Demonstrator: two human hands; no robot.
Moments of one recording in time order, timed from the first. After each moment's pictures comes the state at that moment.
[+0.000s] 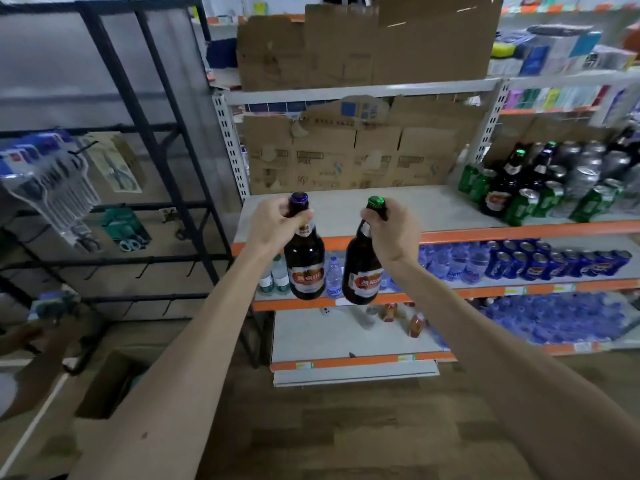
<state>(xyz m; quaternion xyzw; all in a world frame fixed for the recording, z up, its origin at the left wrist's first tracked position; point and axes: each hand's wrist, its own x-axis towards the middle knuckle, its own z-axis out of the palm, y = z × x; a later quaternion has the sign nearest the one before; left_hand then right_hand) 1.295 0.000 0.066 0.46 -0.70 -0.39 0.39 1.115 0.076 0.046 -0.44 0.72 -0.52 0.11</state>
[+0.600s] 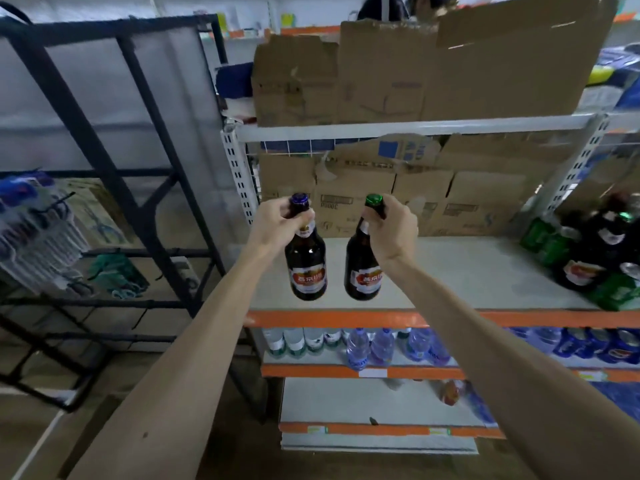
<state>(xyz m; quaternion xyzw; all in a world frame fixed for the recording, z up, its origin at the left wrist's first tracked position) 1.254 -0.229 0.087 0.48 -0.68 -0.39 0.40 1.071 -0.178 0.062 -0.47 0.71 -0.53 0.09</state>
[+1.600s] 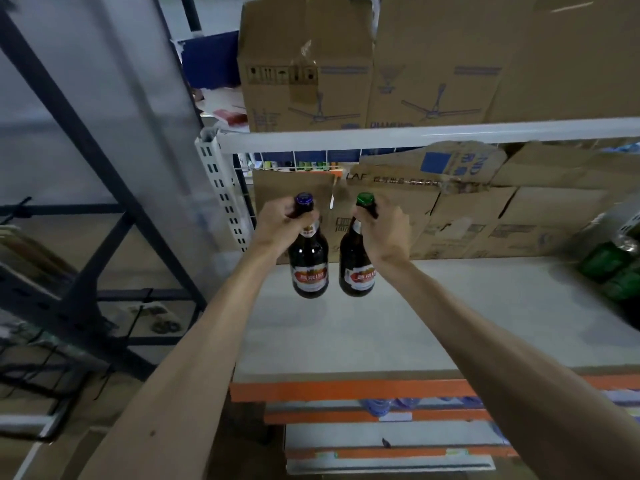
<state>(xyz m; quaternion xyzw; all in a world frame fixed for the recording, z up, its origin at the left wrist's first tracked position) 1.231 -0.440 0.054 0.49 -0.67 -0.45 0.33 1.070 -0.384 0.035 -0.46 0.74 -0.47 0.11</state>
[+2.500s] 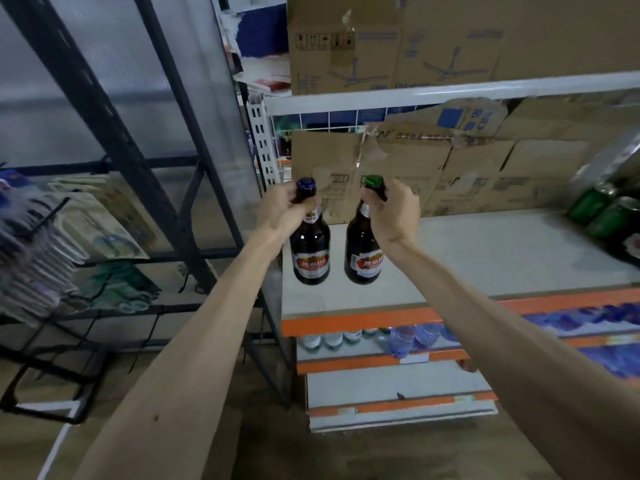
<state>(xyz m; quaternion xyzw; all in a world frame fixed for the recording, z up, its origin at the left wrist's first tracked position) 1.345 -0.369 0.051 0.45 -0.67 -0.46 0.36 1.181 -0.302 0.036 -0.43 0.75 -0.49 0.07</state>
